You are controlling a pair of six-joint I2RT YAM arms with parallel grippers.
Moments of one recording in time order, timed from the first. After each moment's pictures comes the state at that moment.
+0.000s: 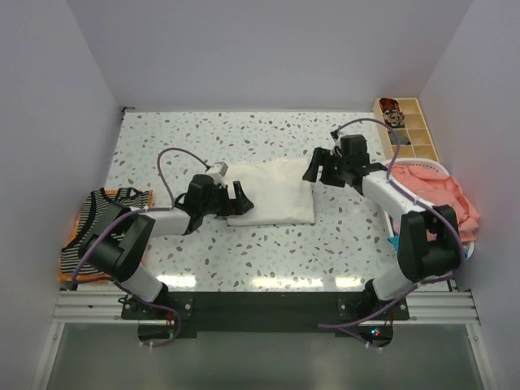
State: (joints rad) left arm -0.45 1.58 0.55 0.45 0.27 -0.55; right arm 0.23 1.60 1.03 -0.24 -0.27 0.40
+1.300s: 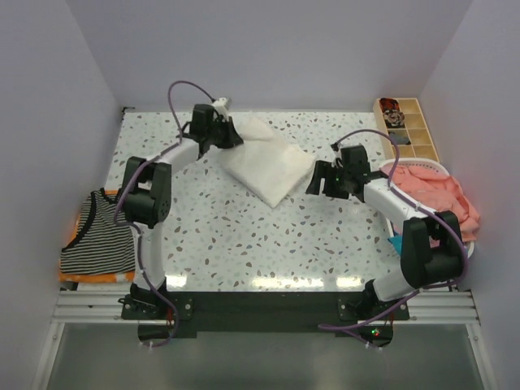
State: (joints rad) left arm -0.29 2.12 1.49 0.06 0.40 -0.32; right arm 0.23 1.51 0.94 -0.31 -0.22 0.36
